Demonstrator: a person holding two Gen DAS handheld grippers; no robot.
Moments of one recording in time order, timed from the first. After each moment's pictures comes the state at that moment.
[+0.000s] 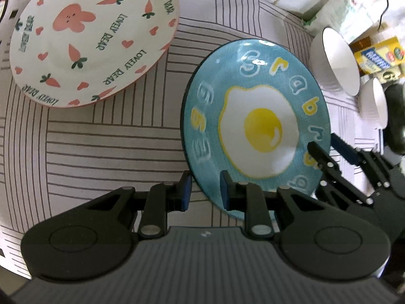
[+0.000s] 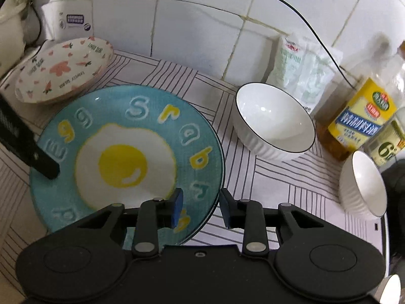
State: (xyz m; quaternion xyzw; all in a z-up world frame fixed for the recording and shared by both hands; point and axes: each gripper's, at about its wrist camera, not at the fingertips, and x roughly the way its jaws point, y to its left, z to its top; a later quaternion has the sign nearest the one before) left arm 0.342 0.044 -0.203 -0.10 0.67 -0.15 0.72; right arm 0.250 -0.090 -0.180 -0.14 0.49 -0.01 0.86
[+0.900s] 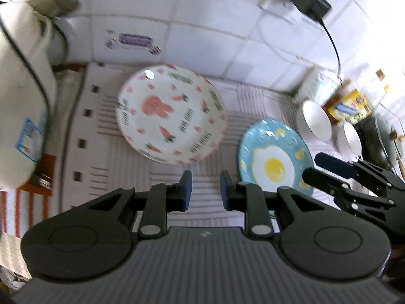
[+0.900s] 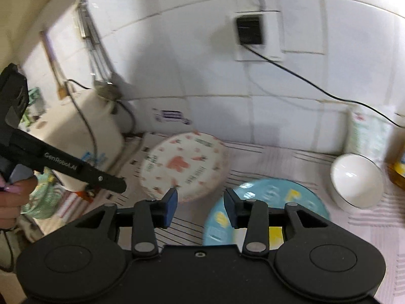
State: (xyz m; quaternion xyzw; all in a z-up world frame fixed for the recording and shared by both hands) left arm 0.308 0.176 -0.083 -0.10 0.52 -0.16 0.83; right arm 0.248 -0.009 -0.076 0.05 0.39 0.17 0.90
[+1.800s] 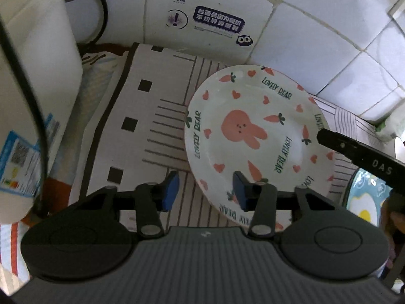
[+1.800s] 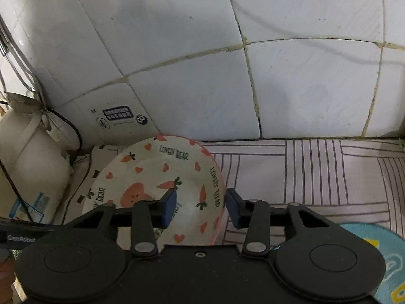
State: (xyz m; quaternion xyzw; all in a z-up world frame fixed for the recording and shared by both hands) left arm 0.399 0.222 -0.205 -0.11 0.54 -0.05 0.84; right arm 0.408 0.006 -0.201 0.12 0.45 0.11 0.88
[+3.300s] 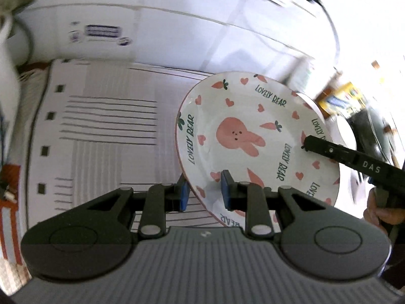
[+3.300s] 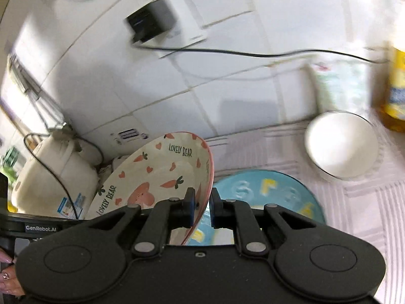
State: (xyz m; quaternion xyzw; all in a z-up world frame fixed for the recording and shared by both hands) left arm 0.334 0.134 -0.119 -0.10 0.53 -0.21 0.82; right arm 0.272 -0.098 -0.108 0.21 0.42 0.06 0.88
